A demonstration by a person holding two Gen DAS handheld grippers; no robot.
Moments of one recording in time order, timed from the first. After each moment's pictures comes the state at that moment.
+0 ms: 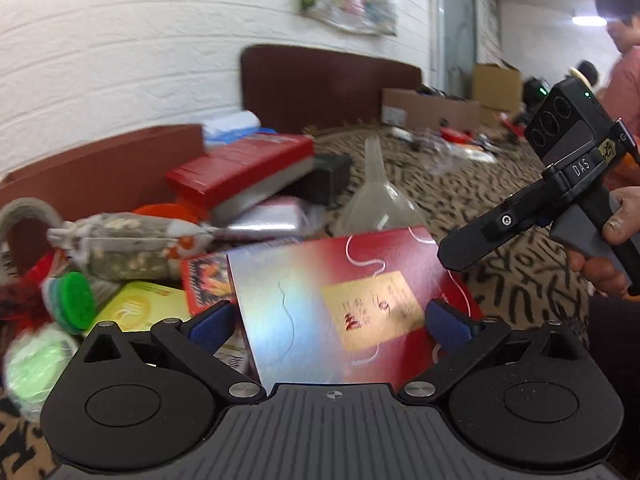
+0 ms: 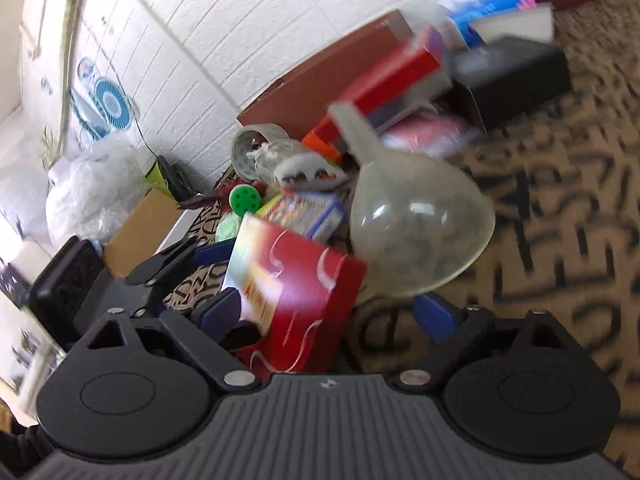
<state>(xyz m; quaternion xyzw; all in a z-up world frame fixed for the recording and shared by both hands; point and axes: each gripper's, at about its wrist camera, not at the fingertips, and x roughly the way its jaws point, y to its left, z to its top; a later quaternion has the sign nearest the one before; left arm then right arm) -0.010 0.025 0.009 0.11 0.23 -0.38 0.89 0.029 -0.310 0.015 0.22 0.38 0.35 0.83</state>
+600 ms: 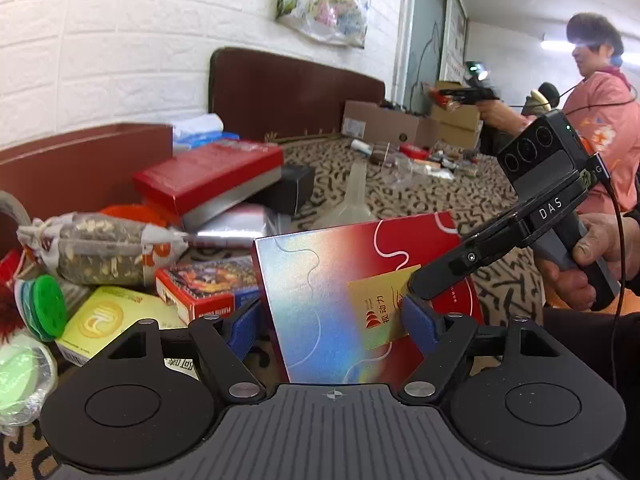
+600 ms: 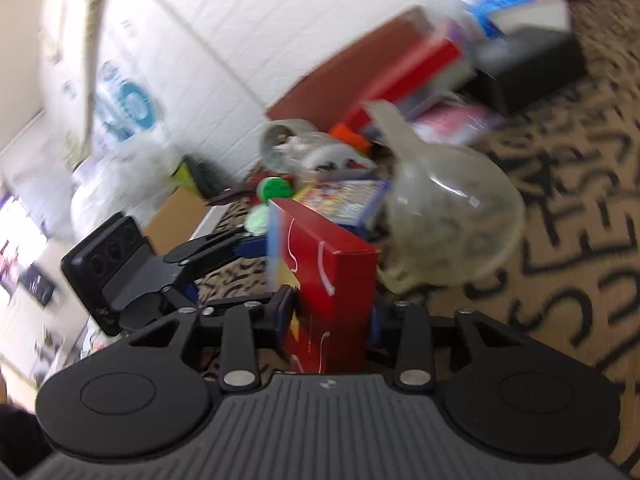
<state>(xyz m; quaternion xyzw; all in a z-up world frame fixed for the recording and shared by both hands) -0.003 0.039 0.017 0.06 0.22 -0.44 0.87 0.018 -0.306 0.022 0.22 0.36 0.40 0.82</state>
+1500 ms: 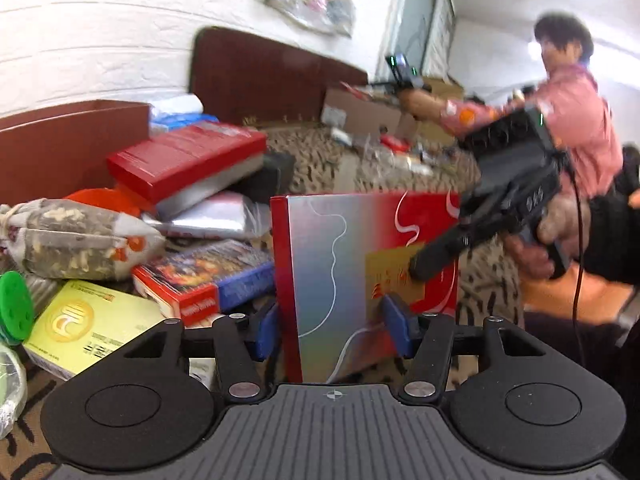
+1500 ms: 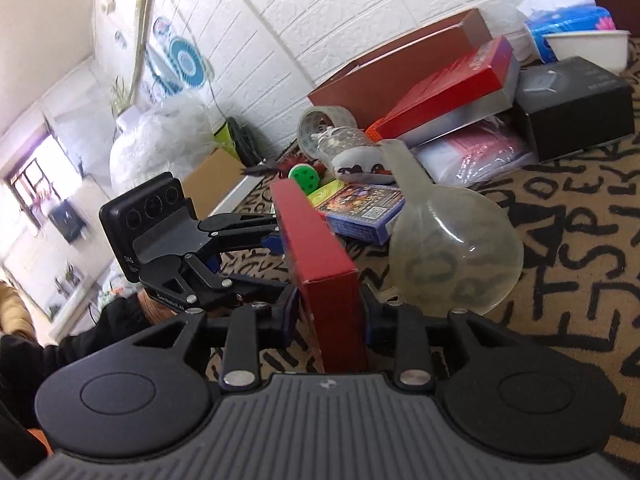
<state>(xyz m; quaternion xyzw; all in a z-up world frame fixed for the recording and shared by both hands) 0.014 0.029 0.013 0.06 0.26 -0.48 0.84 0.044 -0.322 0.032 0.15 0.36 0.47 0.79</state>
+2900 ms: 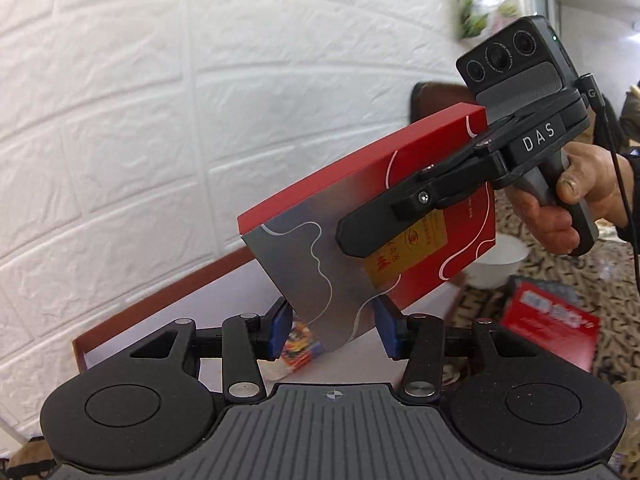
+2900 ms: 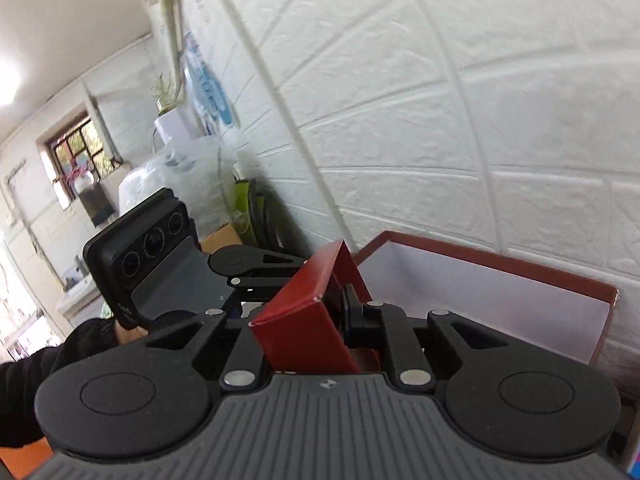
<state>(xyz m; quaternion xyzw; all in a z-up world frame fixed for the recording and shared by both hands) 0.308 0.076 0.132 0.12 0.26 -0.31 0.91 0.393 -0.176 0.160 0.08 0.30 0.59 0.74</state>
